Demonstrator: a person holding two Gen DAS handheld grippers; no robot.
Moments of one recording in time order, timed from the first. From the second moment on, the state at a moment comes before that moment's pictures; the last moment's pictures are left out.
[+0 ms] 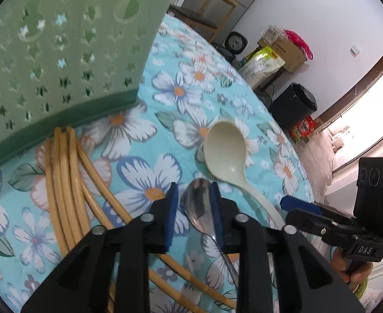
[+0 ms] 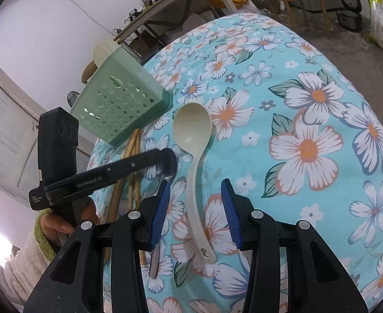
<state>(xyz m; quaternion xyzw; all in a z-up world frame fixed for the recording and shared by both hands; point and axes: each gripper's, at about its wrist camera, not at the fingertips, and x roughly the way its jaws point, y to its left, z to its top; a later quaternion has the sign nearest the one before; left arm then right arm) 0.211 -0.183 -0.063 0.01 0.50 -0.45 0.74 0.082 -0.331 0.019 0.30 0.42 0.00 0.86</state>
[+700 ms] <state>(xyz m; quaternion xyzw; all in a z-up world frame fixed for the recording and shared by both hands) 0.225 -0.153 -0.056 -0.04 0.49 -0.42 0.76 0.149 -0.296 0.001 0.21 0.47 0.05 0.86</state>
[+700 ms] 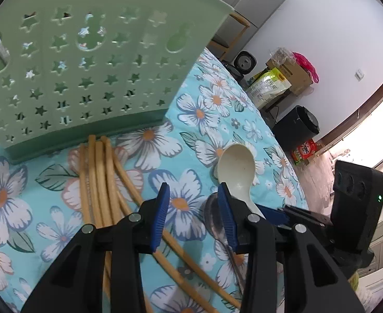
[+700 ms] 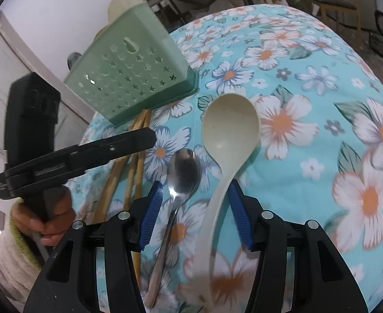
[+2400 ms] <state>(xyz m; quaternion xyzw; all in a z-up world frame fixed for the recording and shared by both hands) 0.221 -0.142 -0.037 -0.05 0.48 -0.42 0.77 0.129 -0.312 0.020 0.25 0.45 0.09 0.85</state>
